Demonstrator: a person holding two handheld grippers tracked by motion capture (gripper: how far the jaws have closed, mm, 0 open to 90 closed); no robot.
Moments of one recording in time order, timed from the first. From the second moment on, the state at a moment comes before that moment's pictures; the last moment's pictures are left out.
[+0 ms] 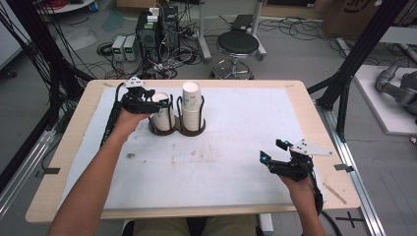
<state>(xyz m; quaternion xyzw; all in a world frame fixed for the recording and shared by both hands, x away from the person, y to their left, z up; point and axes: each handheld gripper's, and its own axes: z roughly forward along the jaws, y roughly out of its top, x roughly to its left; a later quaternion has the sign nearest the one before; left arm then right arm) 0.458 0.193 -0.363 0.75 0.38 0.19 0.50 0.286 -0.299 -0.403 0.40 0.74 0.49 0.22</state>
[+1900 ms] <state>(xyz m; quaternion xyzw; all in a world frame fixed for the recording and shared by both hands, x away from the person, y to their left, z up) 0.372 0.244 -0.280 0.67 0.33 0.22 0.62 0.293 -0.287 -0.402 0.40 0.74 0.50 0.21</state>
